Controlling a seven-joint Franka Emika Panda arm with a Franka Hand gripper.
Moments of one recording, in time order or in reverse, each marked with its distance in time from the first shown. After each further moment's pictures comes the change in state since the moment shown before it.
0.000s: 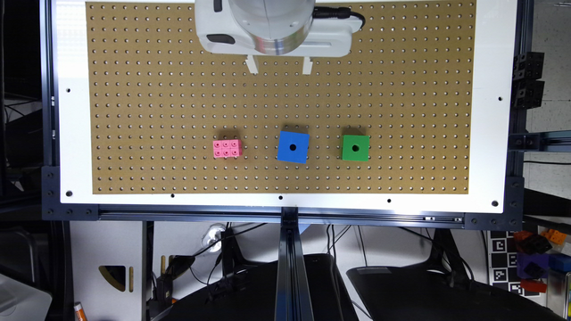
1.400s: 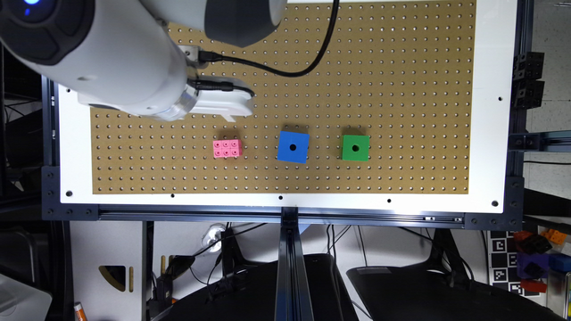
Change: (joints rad) arm -0.236 0.279 -0.003 0.329 -0.010 -0.001 -0.214
